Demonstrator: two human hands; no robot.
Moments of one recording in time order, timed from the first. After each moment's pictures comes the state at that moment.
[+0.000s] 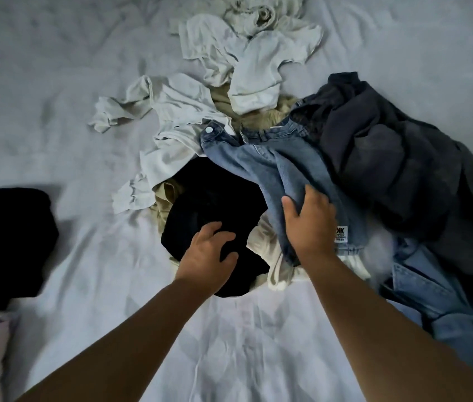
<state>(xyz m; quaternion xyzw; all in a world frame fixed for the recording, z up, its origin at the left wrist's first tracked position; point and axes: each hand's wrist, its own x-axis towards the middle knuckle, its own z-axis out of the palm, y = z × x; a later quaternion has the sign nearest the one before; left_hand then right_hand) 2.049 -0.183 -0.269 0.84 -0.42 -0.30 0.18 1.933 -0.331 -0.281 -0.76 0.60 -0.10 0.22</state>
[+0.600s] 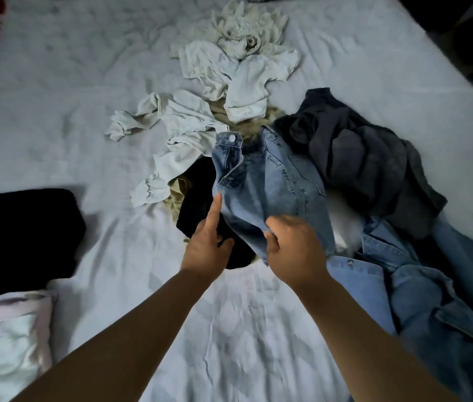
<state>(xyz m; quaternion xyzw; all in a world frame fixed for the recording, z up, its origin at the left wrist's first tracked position) 2.033 -0.130 -0.204 0.81 -0.38 -0.32 0.33 1.897 -0.216 -0.171 -0.89 0.36 -0.22 0.17</state>
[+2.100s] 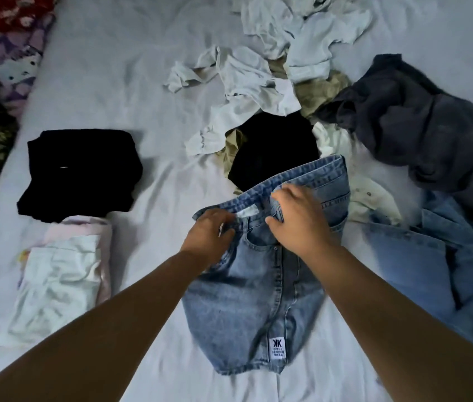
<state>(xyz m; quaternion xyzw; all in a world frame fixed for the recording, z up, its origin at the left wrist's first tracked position) 2.071 -0.015 -0.248 0.84 -0.39 -0.31 0.22 1.943 -0.150 -0.207 -0.93 0.33 0.04 0.17</state>
